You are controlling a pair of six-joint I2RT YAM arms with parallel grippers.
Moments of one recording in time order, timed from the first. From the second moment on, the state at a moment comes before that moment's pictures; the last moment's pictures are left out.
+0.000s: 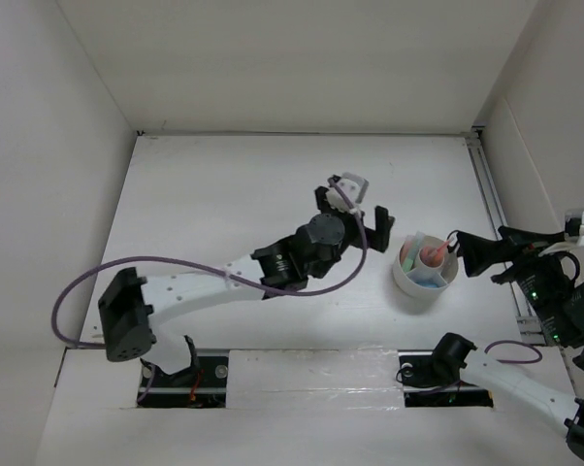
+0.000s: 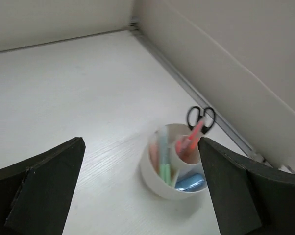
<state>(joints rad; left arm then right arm) -1.20 1.54 1.19 0.30 -0.42 -0.31 0.84 0.43 1.27 -0.84 0.61 0.26</state>
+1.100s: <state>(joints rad) -1.20 0.54 1.22 -1.16 -1.10 -0.98 0.81 0.27 1.61 -1.34 0.44 0.39</state>
